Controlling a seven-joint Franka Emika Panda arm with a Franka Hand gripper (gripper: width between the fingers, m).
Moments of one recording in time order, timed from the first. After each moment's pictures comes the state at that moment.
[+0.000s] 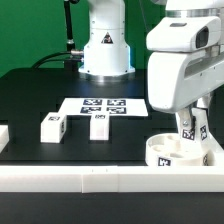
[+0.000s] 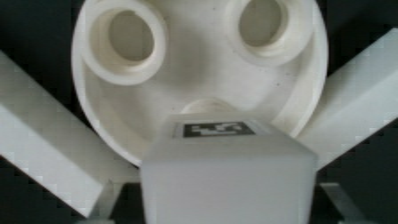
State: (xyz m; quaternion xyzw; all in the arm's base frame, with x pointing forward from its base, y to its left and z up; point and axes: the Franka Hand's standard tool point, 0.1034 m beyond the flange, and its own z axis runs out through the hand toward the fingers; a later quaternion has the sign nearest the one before) arm 0.610 0.109 0.073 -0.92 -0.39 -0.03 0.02
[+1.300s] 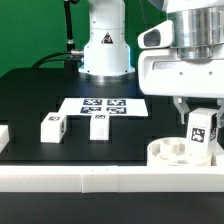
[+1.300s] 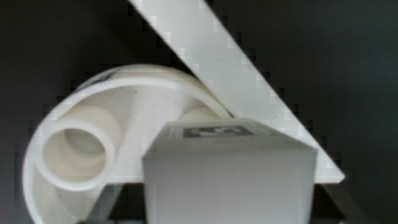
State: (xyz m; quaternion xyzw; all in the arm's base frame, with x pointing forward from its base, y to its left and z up) arm 0.615 0.120 0.073 -0.92 0.38 -0.04 0.08
